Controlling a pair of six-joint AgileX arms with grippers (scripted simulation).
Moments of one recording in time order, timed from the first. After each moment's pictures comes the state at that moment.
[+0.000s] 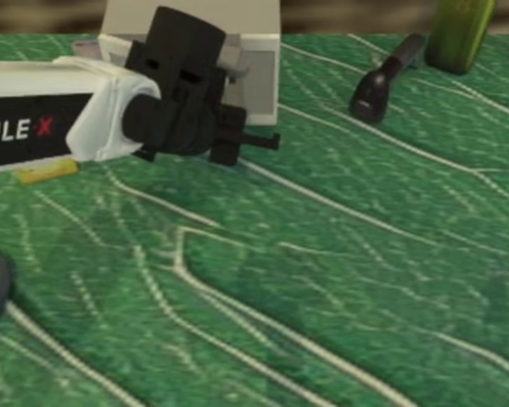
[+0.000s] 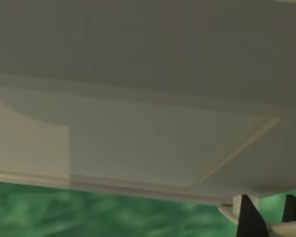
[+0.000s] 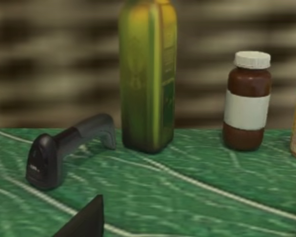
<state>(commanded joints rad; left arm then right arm) -0.52 1.88 1.23 -0.21 -0.10 -0.16 0.00 0.00 0.00 0.00 0.00 0.00</state>
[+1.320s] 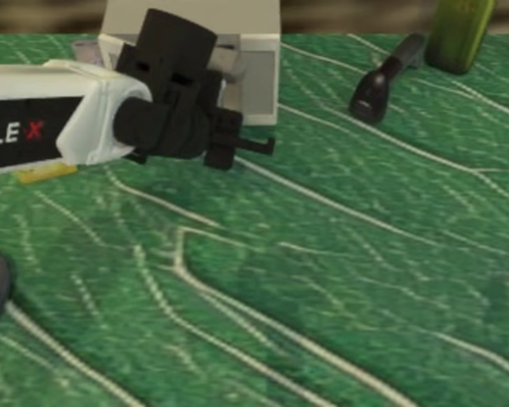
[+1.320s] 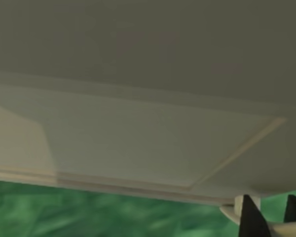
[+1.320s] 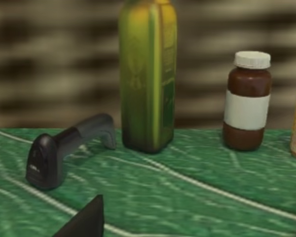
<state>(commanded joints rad) -0.51 1.86 1.20 -0.20 -0.07 -0.12 0.00 0.00 0.00 0.00 0.00 0.00</state>
